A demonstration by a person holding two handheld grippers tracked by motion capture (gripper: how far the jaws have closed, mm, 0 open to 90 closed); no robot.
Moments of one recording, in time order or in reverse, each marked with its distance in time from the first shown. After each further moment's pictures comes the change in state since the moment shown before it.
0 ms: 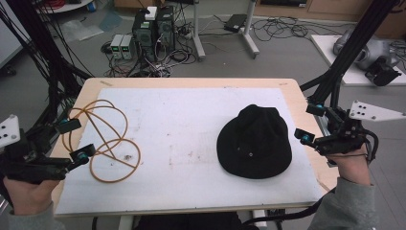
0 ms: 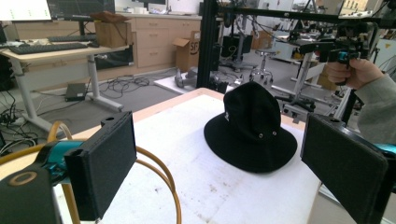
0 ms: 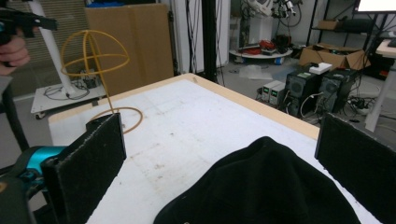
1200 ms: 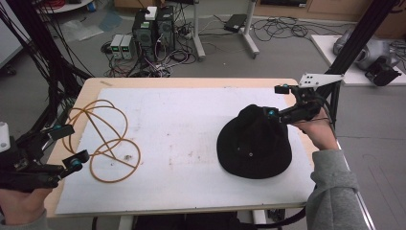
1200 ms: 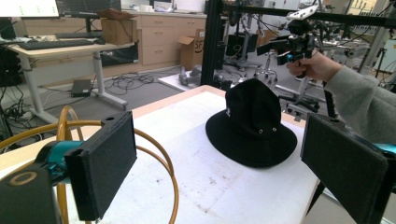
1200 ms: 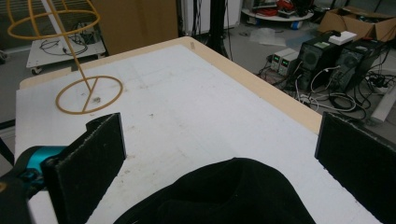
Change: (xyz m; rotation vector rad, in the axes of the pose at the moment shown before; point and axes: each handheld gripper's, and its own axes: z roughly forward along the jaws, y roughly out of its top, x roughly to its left) left arm -0.005 -0.002 -0.013 -0.004 0.014 -0.006; right arm -0.048 0.018 0.098 0.186 0.050 -0.062
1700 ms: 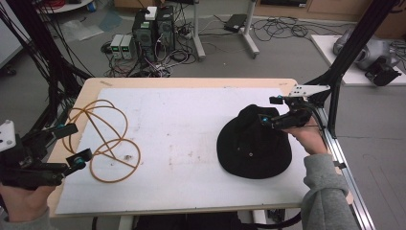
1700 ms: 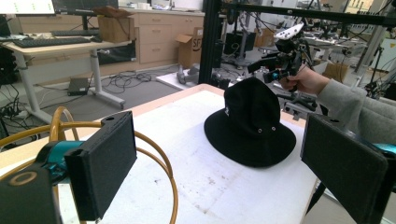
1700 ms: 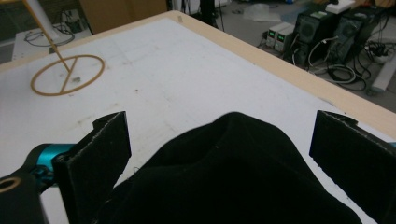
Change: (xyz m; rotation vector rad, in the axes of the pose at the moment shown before) left arm 0.002 -0.001 0.007 0.014 -0.006 -0.006; right arm -0.014 -0.040 0.023 0.070 -0.029 0.067
